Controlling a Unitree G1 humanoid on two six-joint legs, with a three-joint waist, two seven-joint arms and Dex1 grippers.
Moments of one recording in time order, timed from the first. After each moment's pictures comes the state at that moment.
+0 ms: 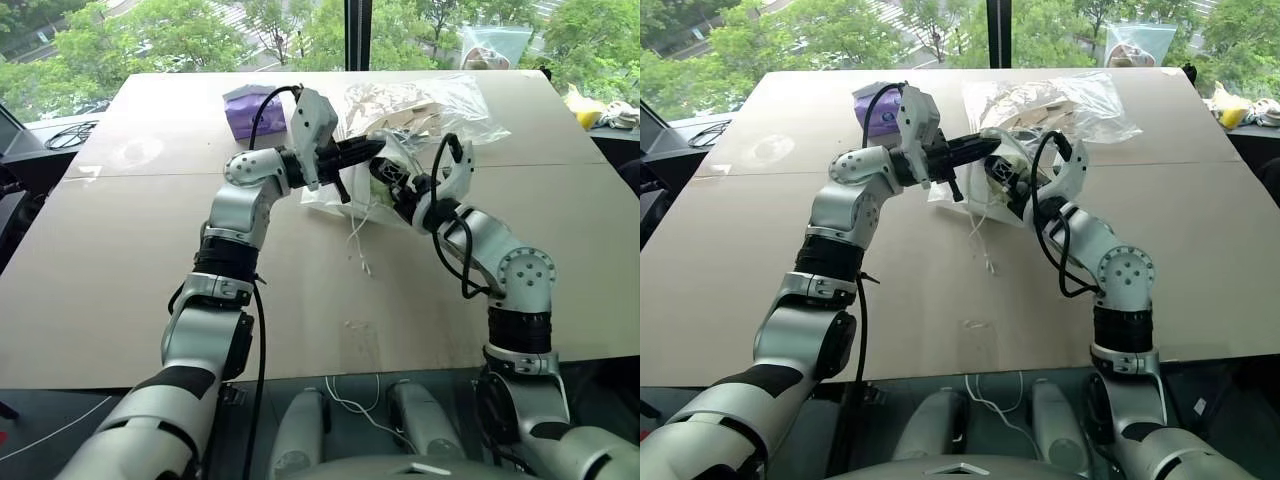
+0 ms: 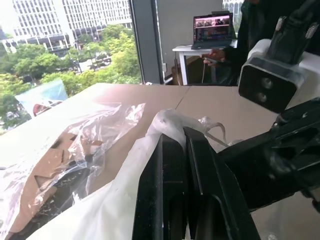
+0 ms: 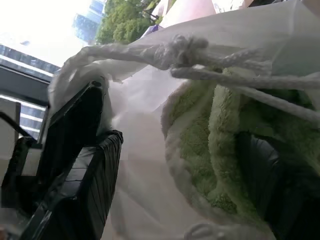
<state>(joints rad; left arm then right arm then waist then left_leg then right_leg) -0.97 0.33 -0.05 0.52 -0.26 0.11 -1.00 -0.60 -0.08 -0.14 -0.17 1.46 0.85 -0.48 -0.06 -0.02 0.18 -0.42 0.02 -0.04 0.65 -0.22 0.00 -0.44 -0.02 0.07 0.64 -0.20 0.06</state>
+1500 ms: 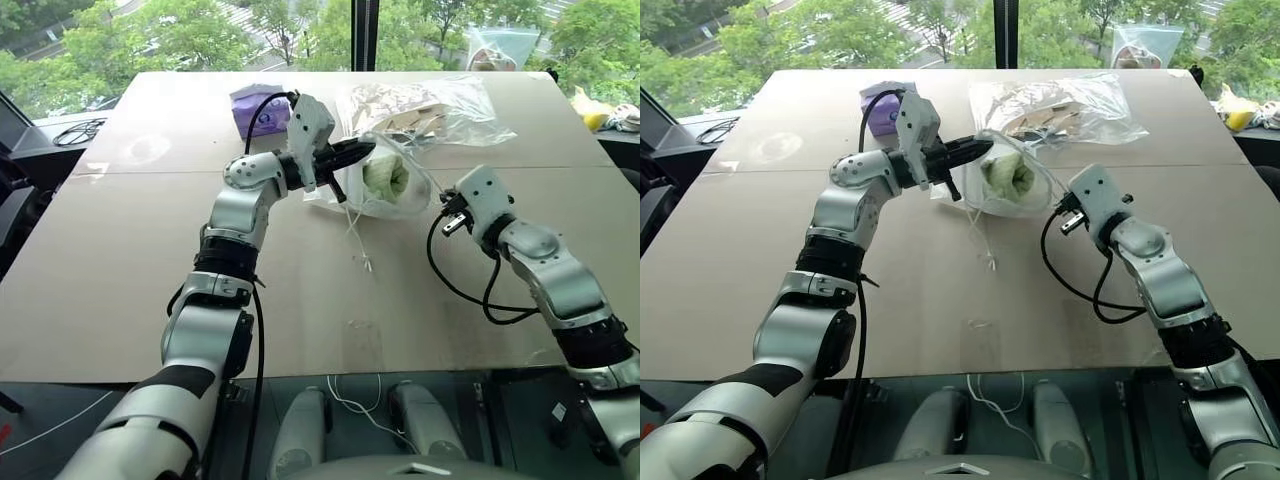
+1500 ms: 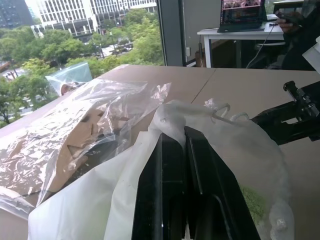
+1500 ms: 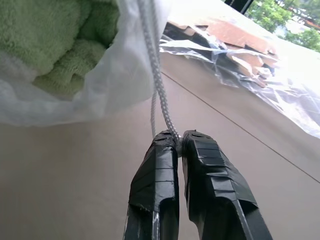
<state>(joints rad) -0.97 0.33 -0.04 0.56 -0.23 0.09 -0.96 -0.51 -0.56 0.15 -0.13 0.15 0.55 0.32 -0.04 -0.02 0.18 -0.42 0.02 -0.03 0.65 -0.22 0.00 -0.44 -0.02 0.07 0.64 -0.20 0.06</state>
